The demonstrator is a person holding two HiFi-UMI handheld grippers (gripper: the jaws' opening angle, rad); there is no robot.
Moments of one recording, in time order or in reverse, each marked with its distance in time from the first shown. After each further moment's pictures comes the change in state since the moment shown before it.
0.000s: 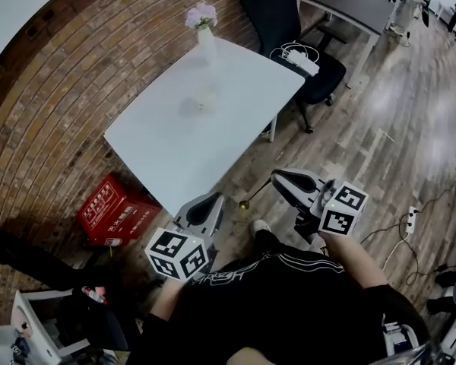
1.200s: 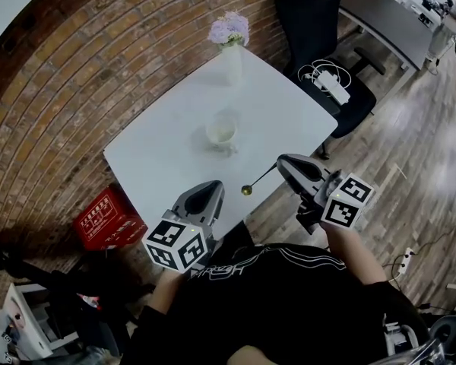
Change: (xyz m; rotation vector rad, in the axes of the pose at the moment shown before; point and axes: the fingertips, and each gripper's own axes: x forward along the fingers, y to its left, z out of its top) left arm 0.143 0.169 0.110 -0.078 -0.027 0.118; right arm 0.163 -0.187 0.100 0.007 0.049 0.042
